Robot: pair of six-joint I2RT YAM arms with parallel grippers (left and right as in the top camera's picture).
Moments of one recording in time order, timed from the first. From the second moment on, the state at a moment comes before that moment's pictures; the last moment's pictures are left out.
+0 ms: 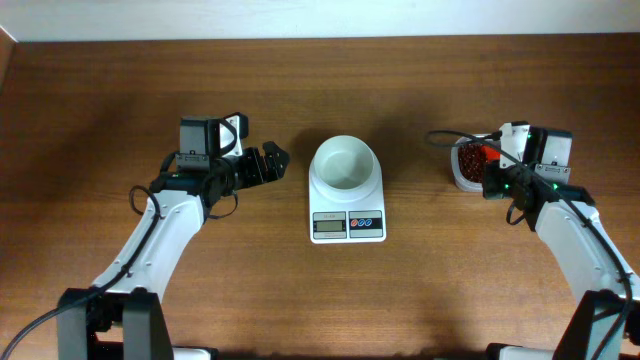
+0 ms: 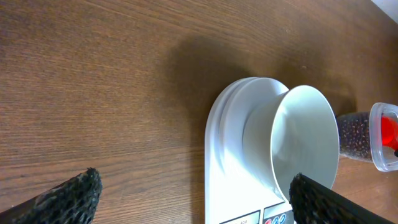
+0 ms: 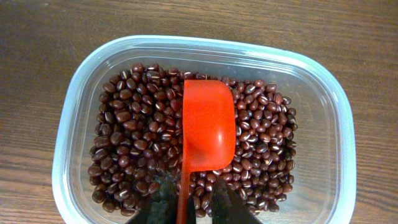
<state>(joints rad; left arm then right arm) -0.07 1.55 0.96 -0.33 0.43 -0.36 -0.15 1.51 0.87 -0.29 -0.08 -0.21</state>
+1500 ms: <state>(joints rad) -0.10 1.55 0.96 -0.35 0.32 -0.27 -0.07 1.70 1.23 -0.73 0.08 -0.16</state>
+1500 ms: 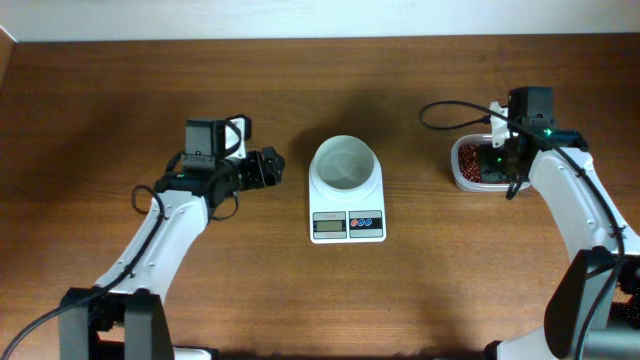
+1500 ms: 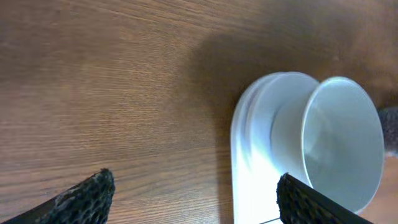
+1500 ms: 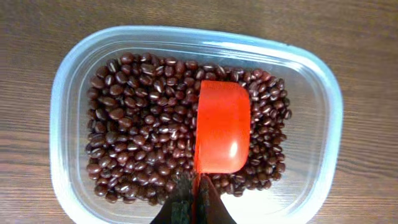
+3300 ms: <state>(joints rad) -0.88 1.74 0.91 -0.20 -0.24 0.23 -0.19 1.70 1.23 -0.73 -0.14 -0.12</state>
